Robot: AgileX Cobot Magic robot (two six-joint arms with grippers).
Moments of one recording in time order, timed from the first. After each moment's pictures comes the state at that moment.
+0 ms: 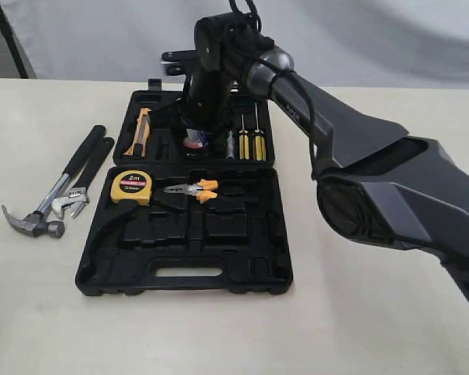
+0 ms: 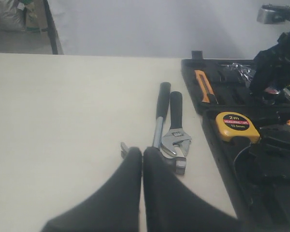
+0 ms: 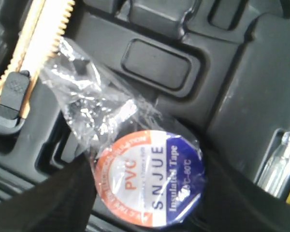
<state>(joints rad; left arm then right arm) -0.40 1.30 -0.96 0.82 0.66 -0.60 0.47 2.74 -2.71 0.06 1.22 0.18</state>
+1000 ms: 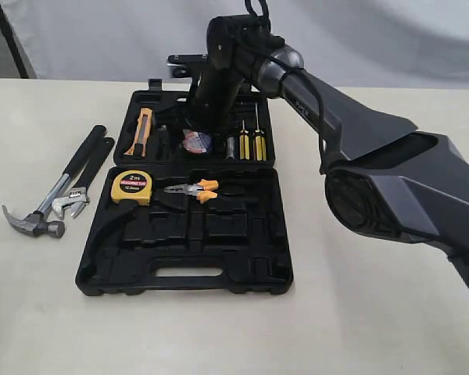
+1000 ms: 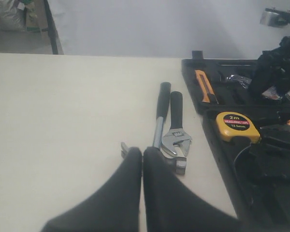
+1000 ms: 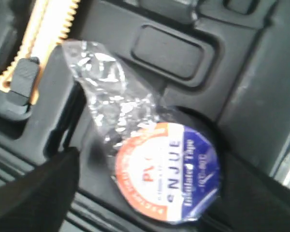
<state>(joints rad) -0.40 1.30 -0.96 0.82 0.66 -0.60 0.44 2.73 -2.67 0.15 1.22 0.12</state>
